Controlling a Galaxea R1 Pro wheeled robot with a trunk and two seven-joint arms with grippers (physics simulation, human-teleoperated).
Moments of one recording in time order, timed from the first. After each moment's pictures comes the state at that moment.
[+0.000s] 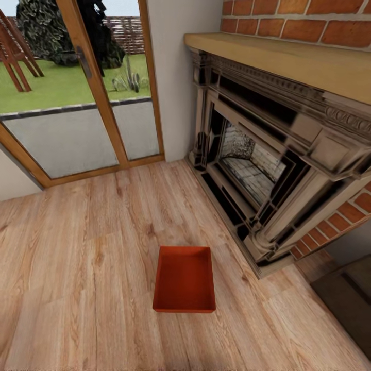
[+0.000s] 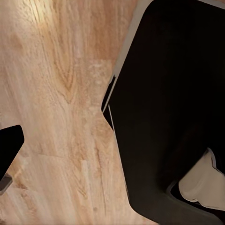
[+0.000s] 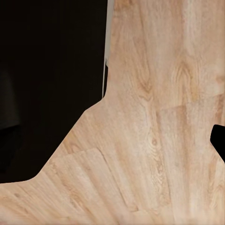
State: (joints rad) left arm -0.23 0.02 0.07 0.00 0.29 -0.11 0.09; right arm -0.19 -0.05 0.33 -0.02 -0.26 -0.07 -0.06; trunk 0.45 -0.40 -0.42
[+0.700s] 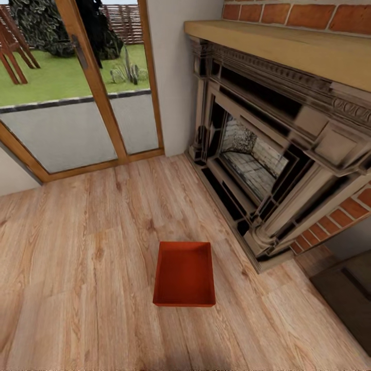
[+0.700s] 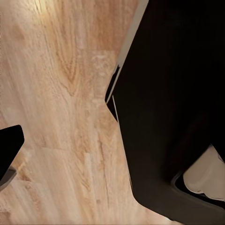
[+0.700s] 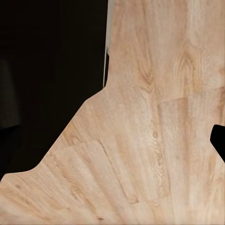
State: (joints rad) left arm -0.23 0.02 0.07 0.00 0.29 -0.11 0.09; right arm -0.19 -0.05 0.33 -0.02 -0.26 -0.07 -0.06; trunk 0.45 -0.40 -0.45
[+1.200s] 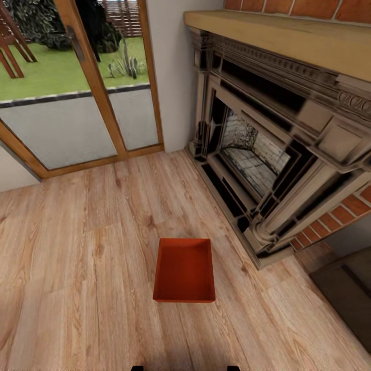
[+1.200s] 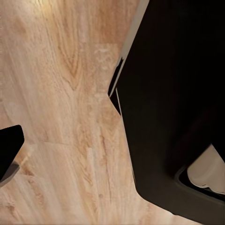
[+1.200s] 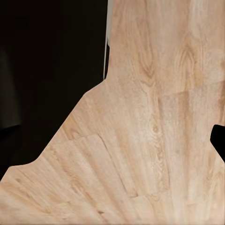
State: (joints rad) left arm -0.23 0.02 0.07 -0.01 0.29 -0.11 0.09; right arm -0.19 -0.05 0.33 -0.02 -0.26 -0.07 -0.06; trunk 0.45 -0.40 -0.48
